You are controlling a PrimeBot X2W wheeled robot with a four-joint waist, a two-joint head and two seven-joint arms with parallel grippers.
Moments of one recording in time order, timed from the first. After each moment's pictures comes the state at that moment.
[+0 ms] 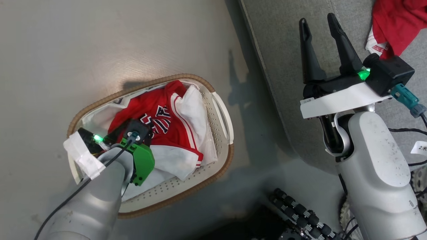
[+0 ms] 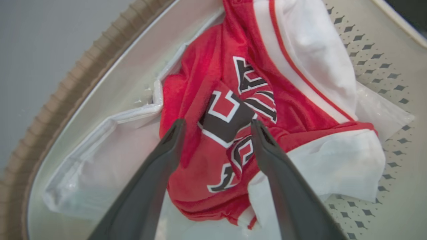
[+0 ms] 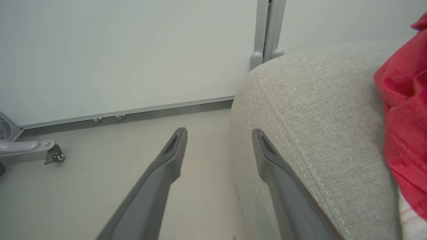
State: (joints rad) left arm -0.77 0.11 -0.57 1.21 -0.04 -0.10 -0.23; right arm -0.61 -0.05 0.15 0.19 0.34 0.13 -0.26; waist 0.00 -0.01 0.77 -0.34
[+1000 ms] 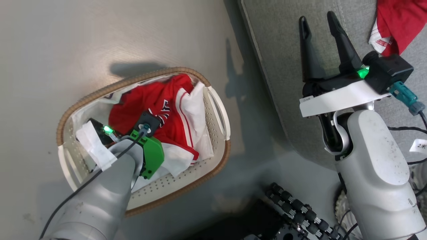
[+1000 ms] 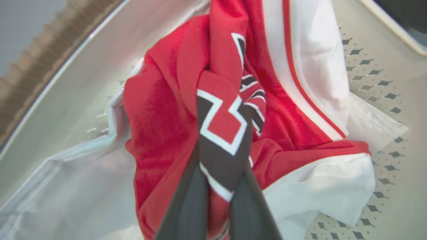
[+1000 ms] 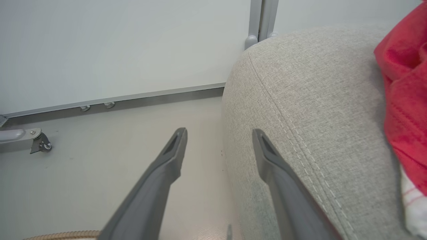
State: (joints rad) left arm -0.85 0.07 -0.64 1.28 -0.06 -0.08 -0.22; right arm -0.62 -0.05 0.15 0.20 0.34 0.13 -0.26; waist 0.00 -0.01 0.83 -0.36
